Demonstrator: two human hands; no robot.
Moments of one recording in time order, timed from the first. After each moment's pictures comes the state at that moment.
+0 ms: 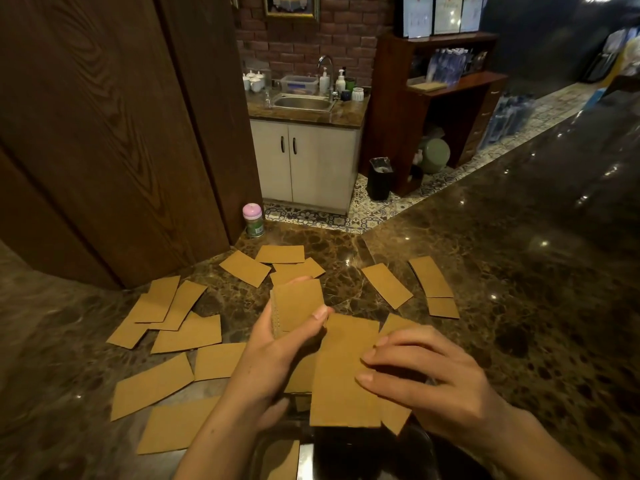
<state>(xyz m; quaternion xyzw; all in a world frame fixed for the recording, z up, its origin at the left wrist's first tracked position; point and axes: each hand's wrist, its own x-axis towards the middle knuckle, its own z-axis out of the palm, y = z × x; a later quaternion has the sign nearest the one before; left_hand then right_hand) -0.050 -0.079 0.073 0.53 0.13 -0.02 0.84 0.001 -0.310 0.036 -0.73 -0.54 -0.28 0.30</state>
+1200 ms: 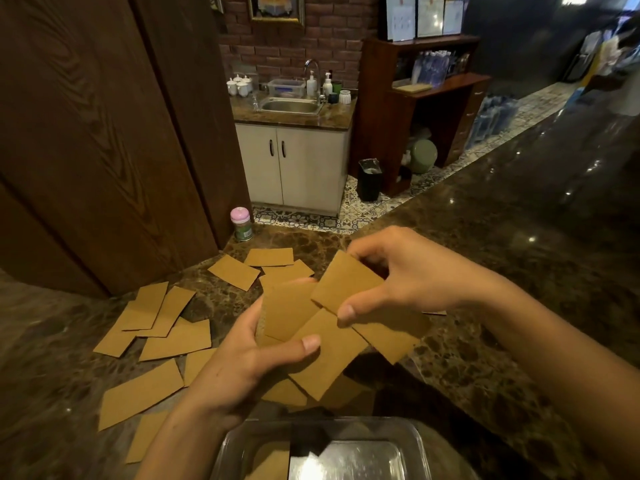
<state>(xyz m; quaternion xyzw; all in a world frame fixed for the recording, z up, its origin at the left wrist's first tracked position) -0.054 -0.059 0.085 0.60 0.03 -0.08 0.79 0.061 -0.274 0.167 -0.85 -0.38 0.17 0.32</state>
